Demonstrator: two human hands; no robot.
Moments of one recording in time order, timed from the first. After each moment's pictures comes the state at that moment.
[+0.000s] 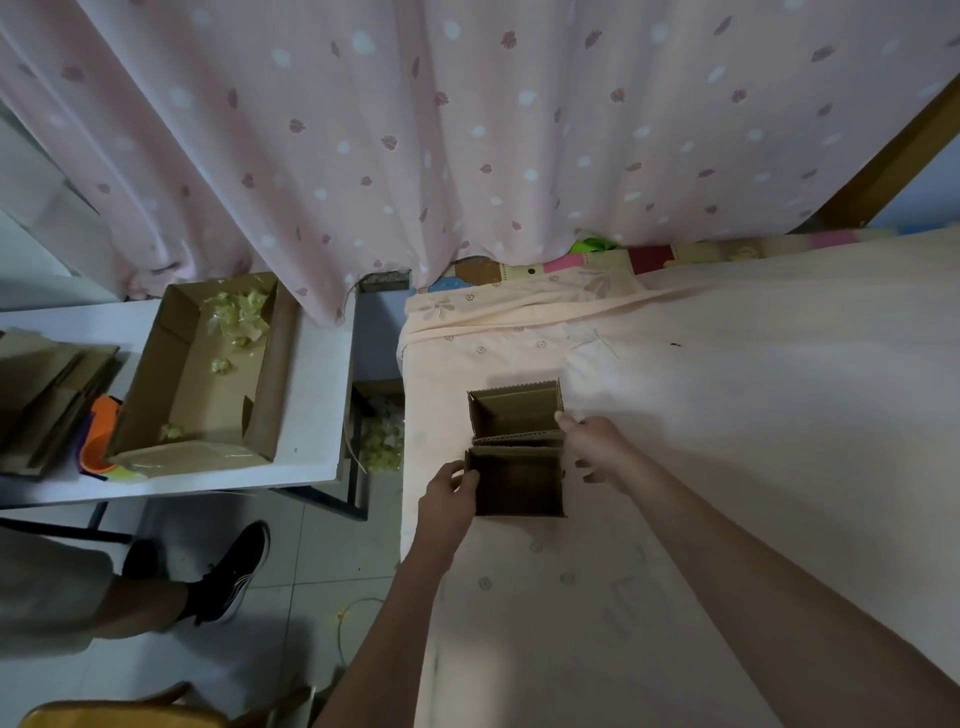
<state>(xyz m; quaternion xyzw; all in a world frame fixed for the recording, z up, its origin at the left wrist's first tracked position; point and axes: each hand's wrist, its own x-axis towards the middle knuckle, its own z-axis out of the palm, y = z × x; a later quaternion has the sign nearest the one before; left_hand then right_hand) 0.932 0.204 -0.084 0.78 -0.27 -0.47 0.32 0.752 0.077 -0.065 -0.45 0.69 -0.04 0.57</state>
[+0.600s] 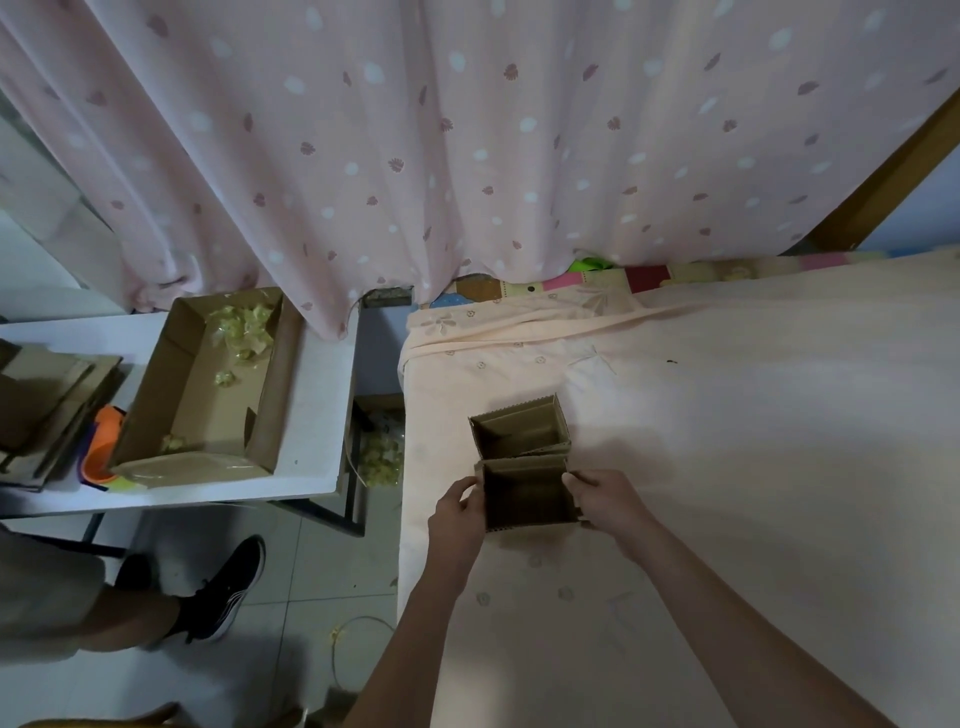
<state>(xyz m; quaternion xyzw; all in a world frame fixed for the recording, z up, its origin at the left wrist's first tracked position) 0.915 0.210 -0.077 0.77 -0.26 -0.46 0.36 0.734 0.133 -0.068 -0.48 0.67 -0.12 0.56</state>
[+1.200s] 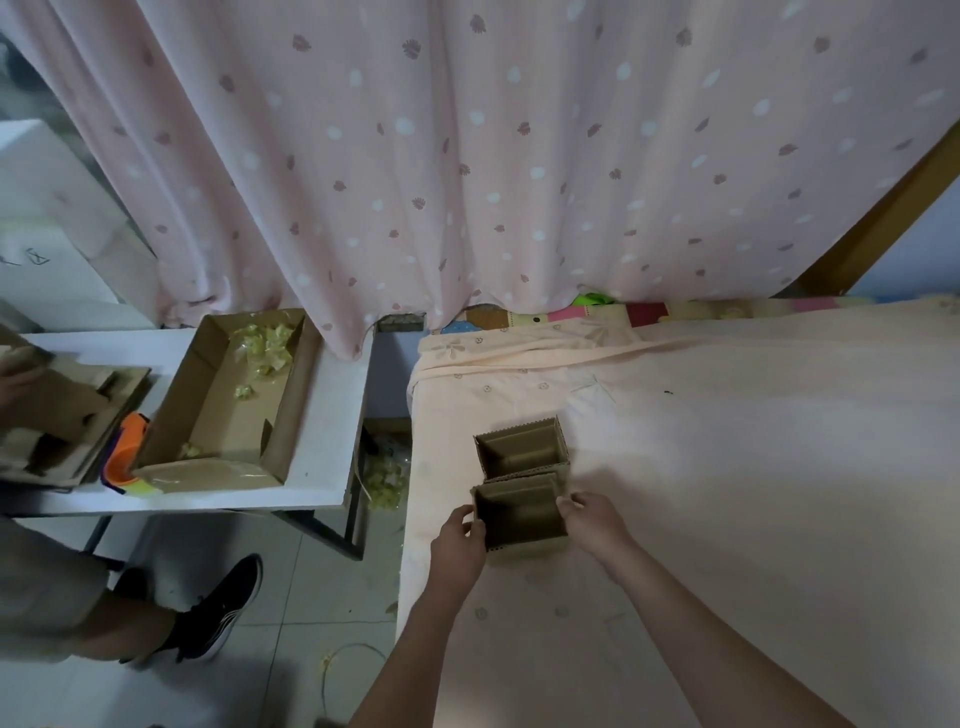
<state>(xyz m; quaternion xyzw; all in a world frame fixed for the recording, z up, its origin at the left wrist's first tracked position) 0.914 0.229 -0.078 0.79 -0.31 -0.45 0.28 0.742 0.147 -0.053 -0.52 0.68 -0.08 0.51</state>
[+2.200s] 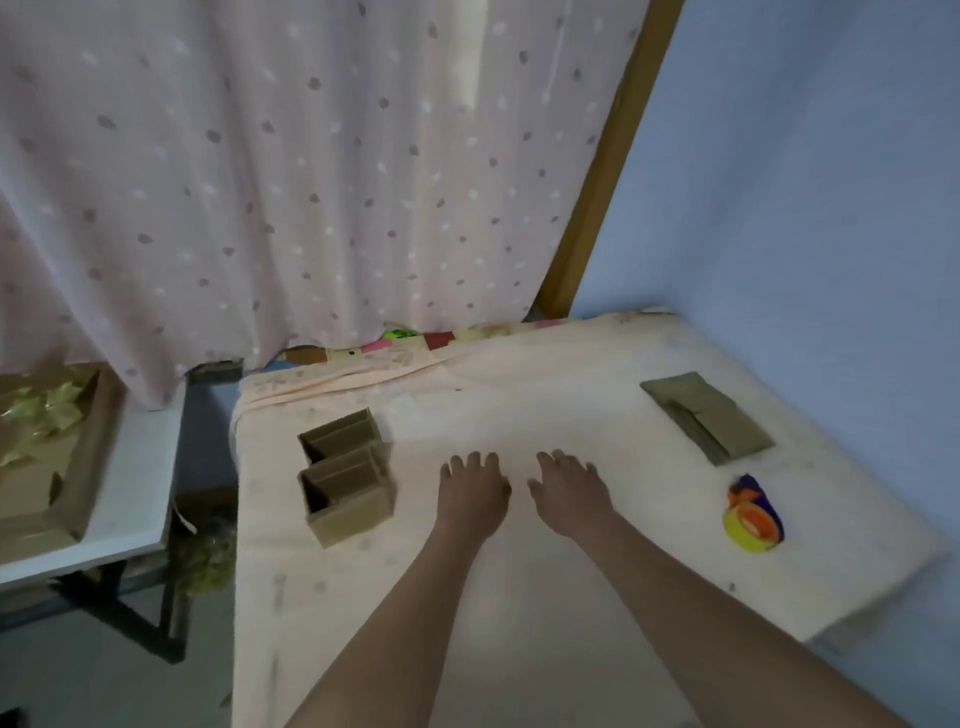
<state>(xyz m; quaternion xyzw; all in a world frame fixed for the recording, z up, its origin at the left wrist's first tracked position) 0.694 0.275 0.033 0.62 -0.77 -0.14 0.07 0.547 0.286 0.073 -0.71 0.69 0.07 0.07</state>
